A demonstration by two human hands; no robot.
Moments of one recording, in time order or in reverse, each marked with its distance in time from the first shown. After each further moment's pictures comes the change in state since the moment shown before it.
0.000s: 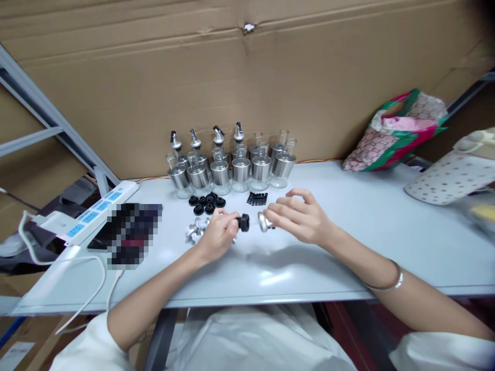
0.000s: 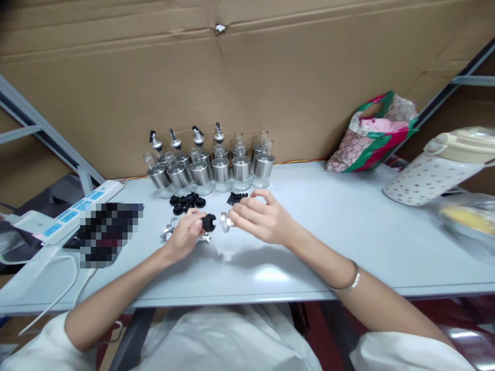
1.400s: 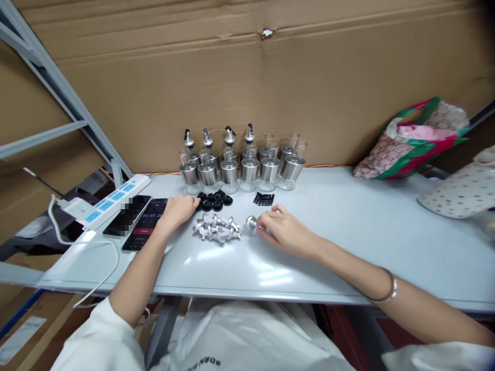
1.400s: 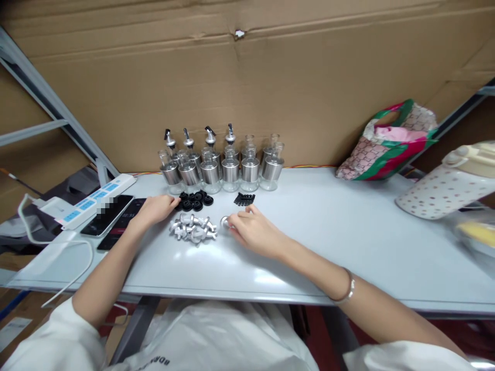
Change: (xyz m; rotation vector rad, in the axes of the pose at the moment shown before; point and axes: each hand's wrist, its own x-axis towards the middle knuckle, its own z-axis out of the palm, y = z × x) left_hand 0.006 -0.066 -0.080 0.849 -0.291 -0.707; right_hand -0.003 -0.035 0.023 0.546 -0.500 0.346
